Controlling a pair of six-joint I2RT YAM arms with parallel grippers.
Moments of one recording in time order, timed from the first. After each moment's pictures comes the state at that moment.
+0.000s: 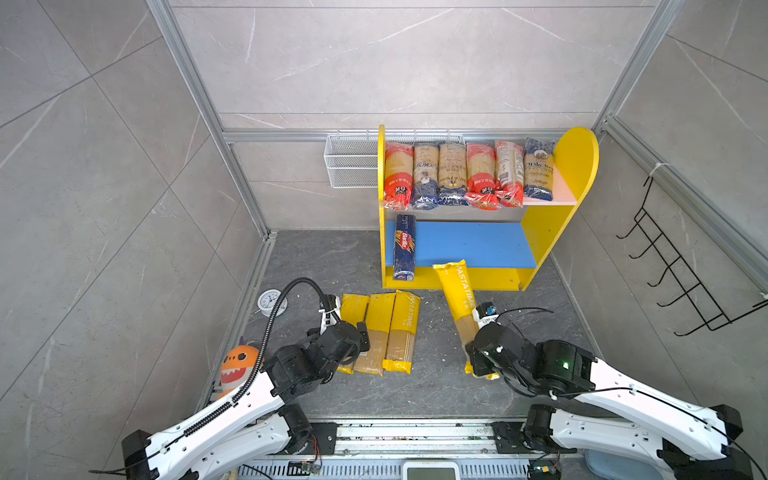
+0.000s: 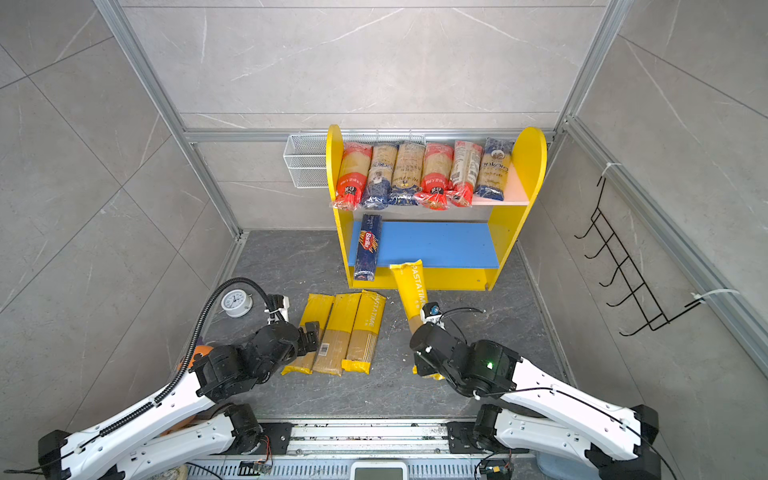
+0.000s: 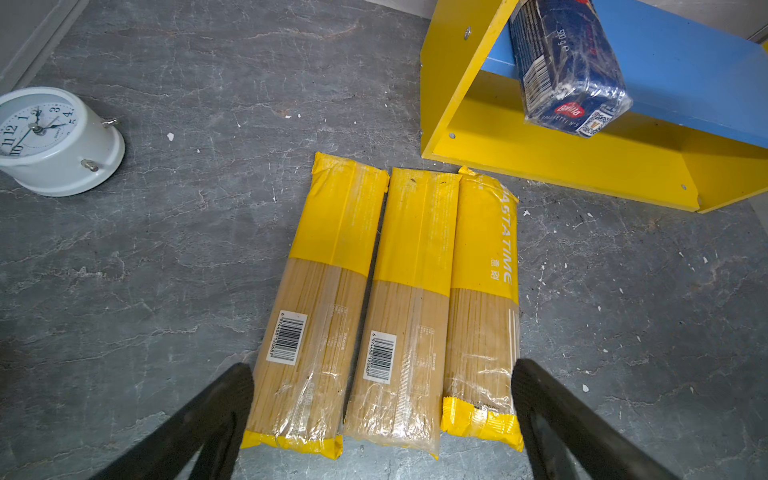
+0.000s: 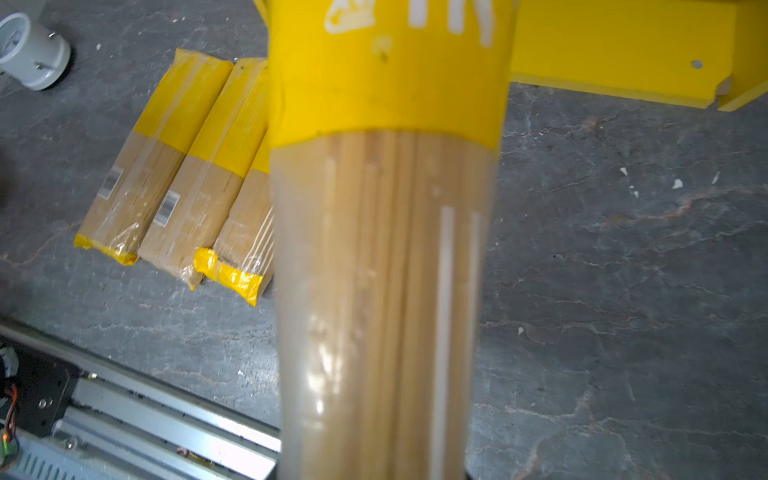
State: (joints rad) left arm -0.94 0.82 0.78 -0.77 -0.56 -0.80; right arm 1.01 0.93 0.97 -1.01 0.37 0.70
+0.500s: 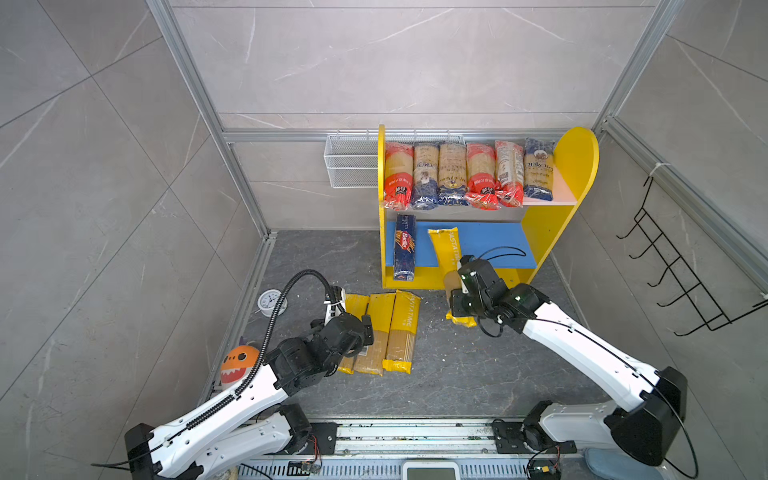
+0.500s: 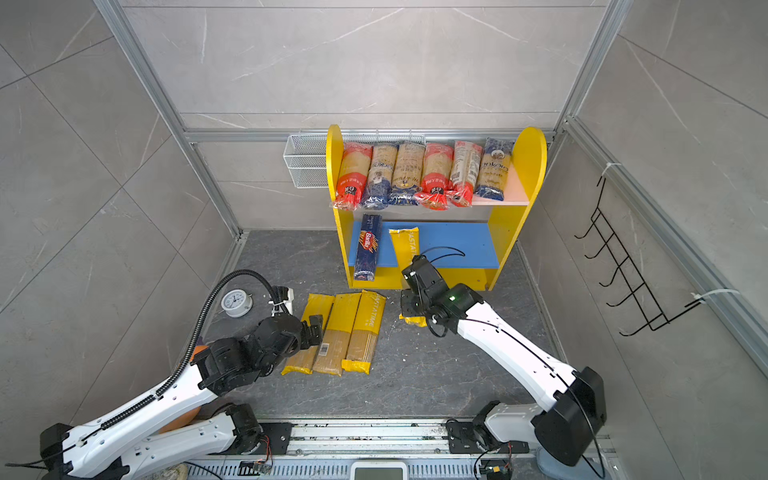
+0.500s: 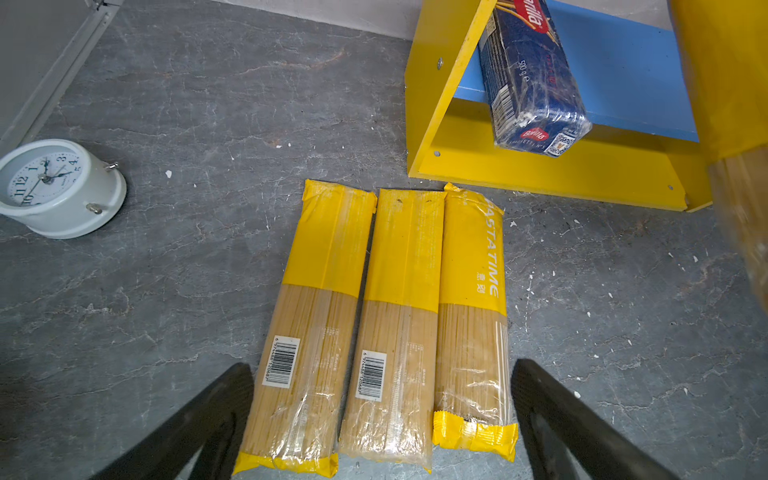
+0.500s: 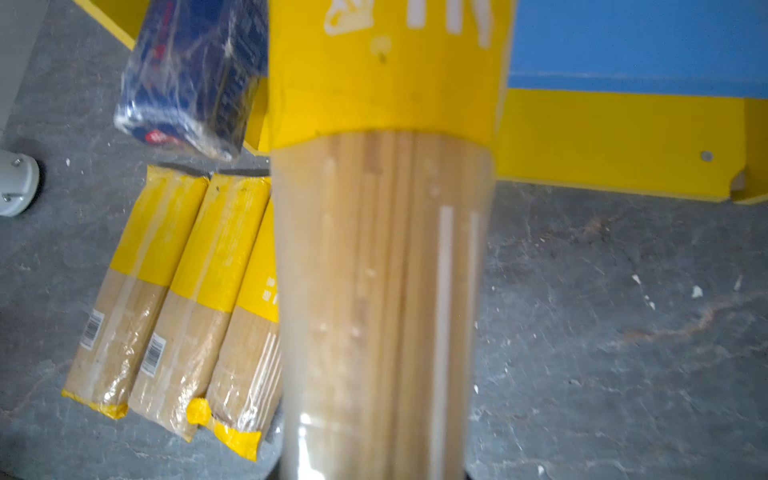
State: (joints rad) left arm -0.94 0.87 0.86 -0.76 -0.58 -0.73; right arm 0.63 1.35 1.23 -0.78 0.15 0.47
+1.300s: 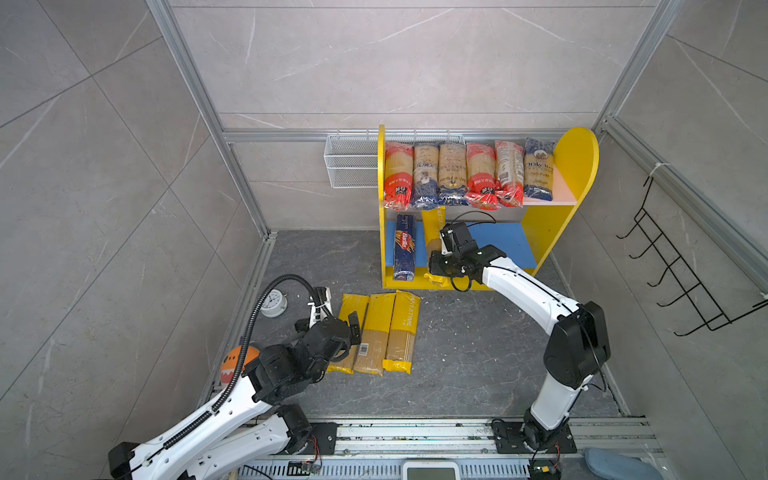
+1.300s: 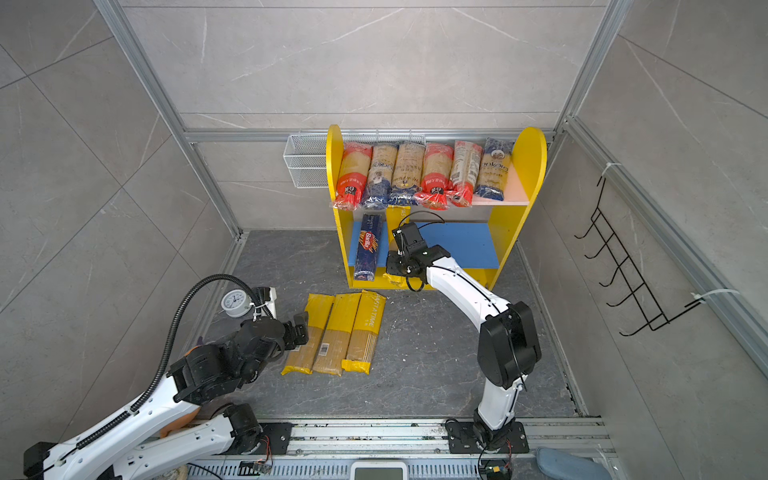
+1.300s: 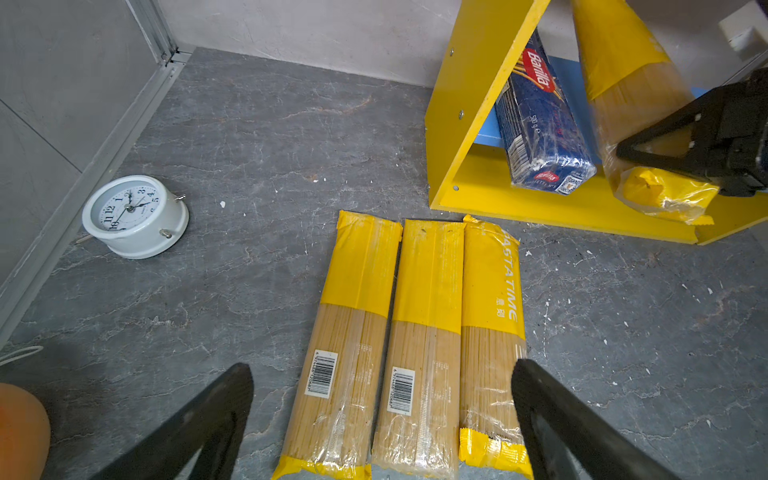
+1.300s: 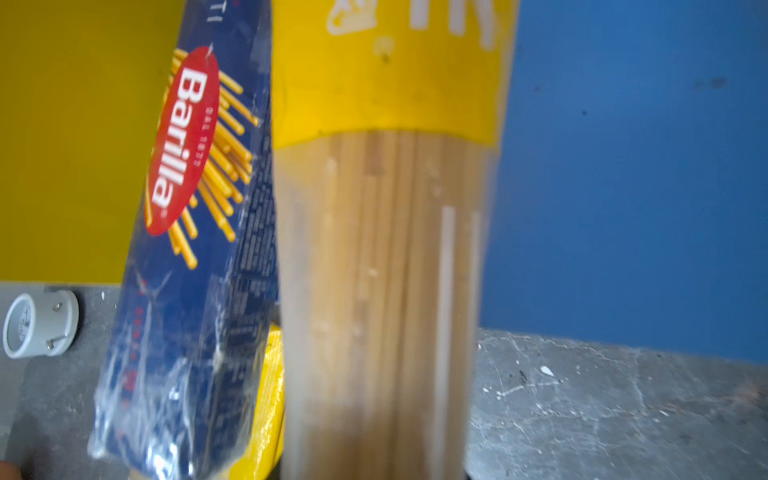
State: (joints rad) left arm -0.94 0.75 0.88 -0.84 -0.67 -0.70; right arm 0.49 1.81 1.58 -0.61 0.03 0.50
